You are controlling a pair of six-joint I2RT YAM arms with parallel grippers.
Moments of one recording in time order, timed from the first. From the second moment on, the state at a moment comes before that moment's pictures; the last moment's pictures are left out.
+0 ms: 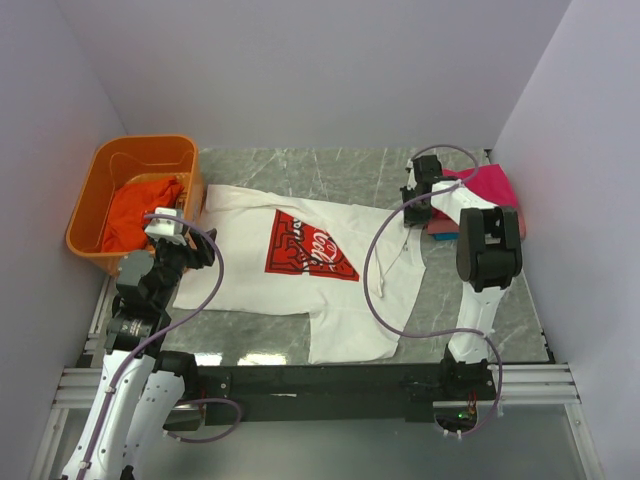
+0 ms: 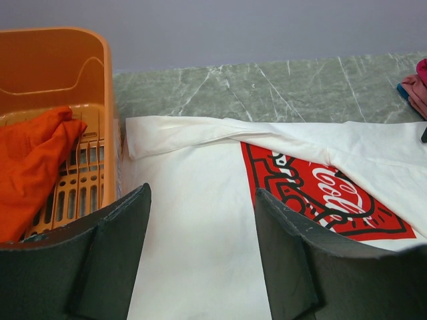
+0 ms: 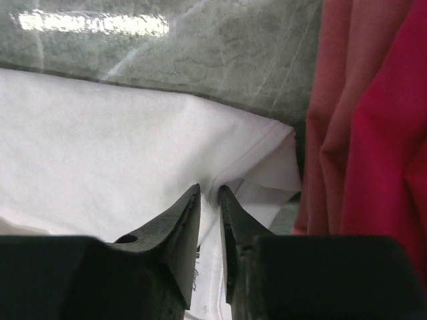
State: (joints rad) left arm -0.12 0.50 0.59 -0.14 0.09 -0.07; right arm 0.09 2.01 1.44 -0.52 -0.03 0.06
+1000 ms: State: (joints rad) left arm -0.12 0.50 0.59 -0.14 0.08 -0.07; right arm 0.08 2.19 1.77 -0.54 0.09 -0.02
